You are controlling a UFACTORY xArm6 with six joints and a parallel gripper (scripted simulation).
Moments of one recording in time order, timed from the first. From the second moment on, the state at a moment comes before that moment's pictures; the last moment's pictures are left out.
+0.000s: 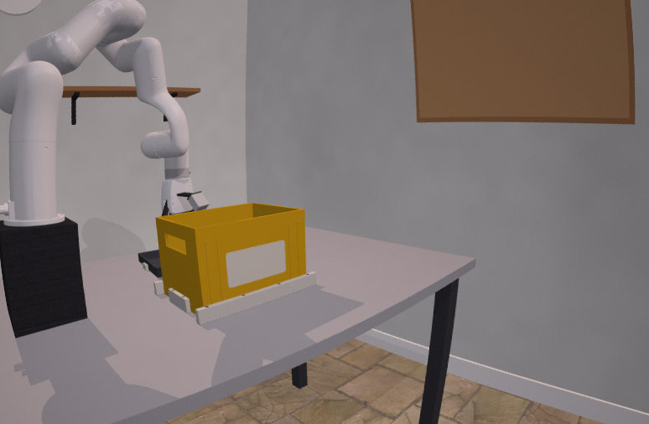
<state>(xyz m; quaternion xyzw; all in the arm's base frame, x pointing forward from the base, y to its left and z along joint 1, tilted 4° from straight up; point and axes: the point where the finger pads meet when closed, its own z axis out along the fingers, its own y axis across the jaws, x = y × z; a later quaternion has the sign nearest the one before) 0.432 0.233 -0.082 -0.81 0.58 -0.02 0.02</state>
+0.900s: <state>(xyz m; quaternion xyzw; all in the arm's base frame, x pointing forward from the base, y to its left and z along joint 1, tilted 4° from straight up) 0.430 0.232 -0.041 -0.81 0.58 -0.02 0.02</state>
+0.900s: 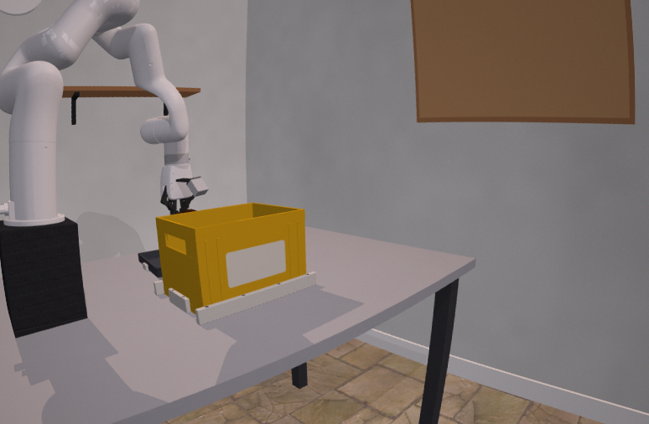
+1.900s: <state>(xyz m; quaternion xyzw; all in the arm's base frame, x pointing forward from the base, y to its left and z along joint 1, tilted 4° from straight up) 0.427 0.232 0.004 -0.81 0.58 -0.02 0.02</state>
